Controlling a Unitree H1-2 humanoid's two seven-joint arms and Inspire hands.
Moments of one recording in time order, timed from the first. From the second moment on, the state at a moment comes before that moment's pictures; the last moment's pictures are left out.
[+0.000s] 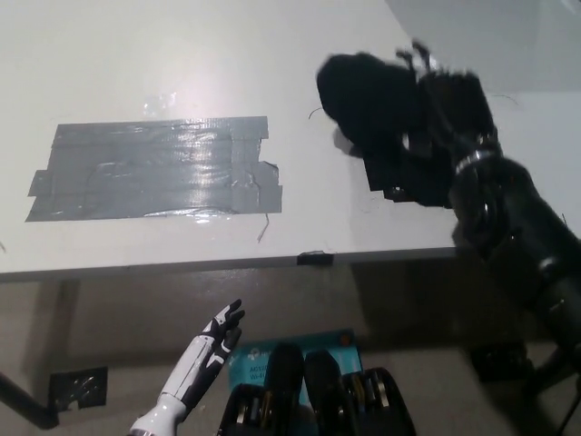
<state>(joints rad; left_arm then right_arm) -0.14 0.15 -0.17 0.36 0.21 -0.29 -0.08 -0.94 -0.26 0.53 0.89 -0.75 0.05 -0.25</state>
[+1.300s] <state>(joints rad) -0.14 0.15 -0.17 0.39 0.21 -0.29 -0.08 -0.78 -0.31 0.17 0.07 -0.27 0.16 0.18</state>
